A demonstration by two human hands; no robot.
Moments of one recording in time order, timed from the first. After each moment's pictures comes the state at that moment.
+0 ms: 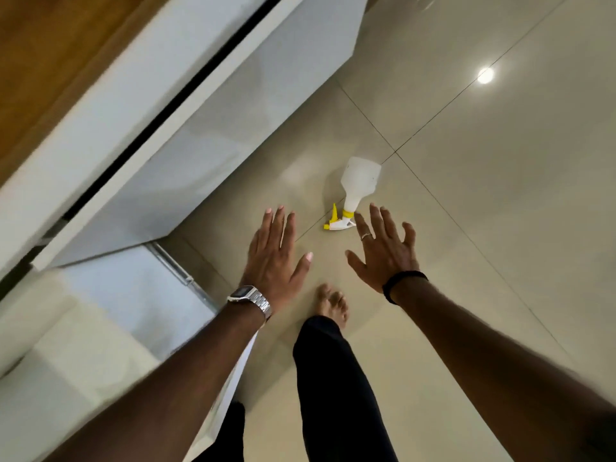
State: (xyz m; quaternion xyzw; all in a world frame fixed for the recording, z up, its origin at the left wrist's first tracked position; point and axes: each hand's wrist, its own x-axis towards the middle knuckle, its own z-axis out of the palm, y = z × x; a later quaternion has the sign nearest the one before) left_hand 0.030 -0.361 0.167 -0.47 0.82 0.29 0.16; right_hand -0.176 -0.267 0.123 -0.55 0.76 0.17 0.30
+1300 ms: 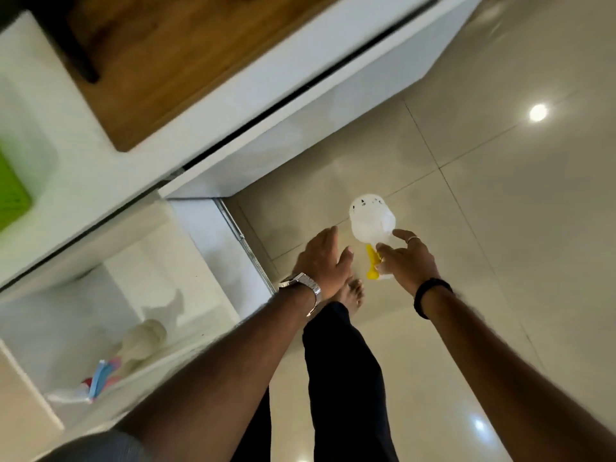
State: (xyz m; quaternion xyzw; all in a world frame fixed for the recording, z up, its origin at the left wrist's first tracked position) left_hand 0.037 -0.339 0.255 -0.58 0.66 0.46 0.16; right_hand -0.138 -0.286 0.237 -0.19 0.80 -0.12 0.56
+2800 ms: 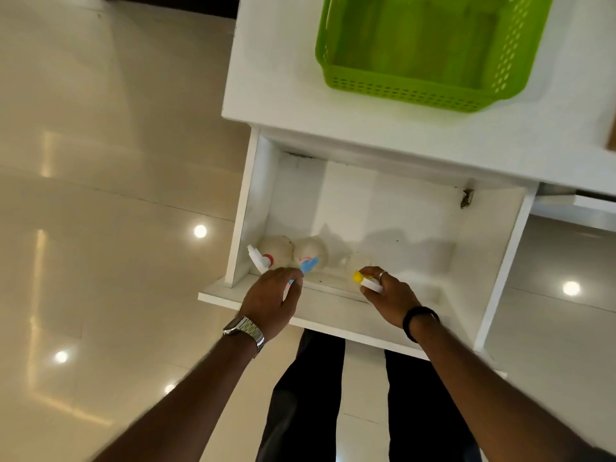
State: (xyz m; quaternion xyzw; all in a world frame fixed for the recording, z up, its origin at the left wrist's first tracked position) left_hand 0.608 -0.125 0.318 -0.80 0.41 0.44 -0.08; right_hand 0.371 -0.241 0.245 -0.56 0.55 0.21 0.58
